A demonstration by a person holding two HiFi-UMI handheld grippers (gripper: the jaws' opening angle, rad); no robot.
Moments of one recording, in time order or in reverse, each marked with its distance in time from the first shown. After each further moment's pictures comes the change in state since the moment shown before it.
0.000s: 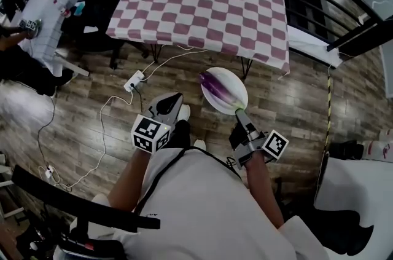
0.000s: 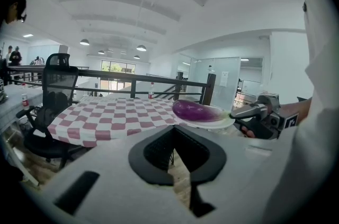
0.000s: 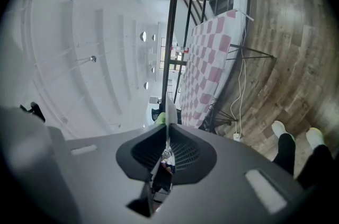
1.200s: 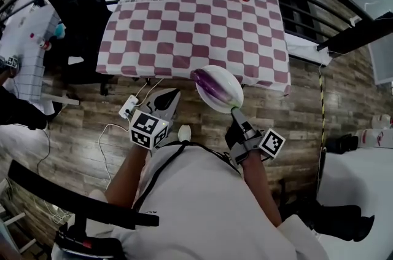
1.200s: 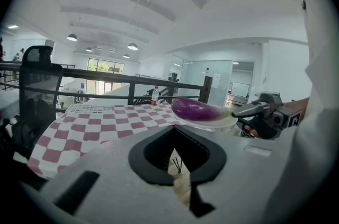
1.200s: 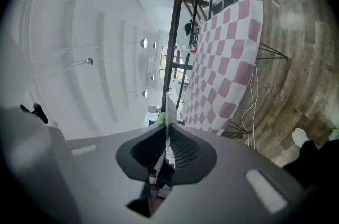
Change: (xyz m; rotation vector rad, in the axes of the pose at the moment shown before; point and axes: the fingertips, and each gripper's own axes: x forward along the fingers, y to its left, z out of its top) left arm 0.104 0.192 0.082 0.037 -0.007 -0.147; right arm 0.205 0.034 0.044 -0.019 -0.121 -0.002
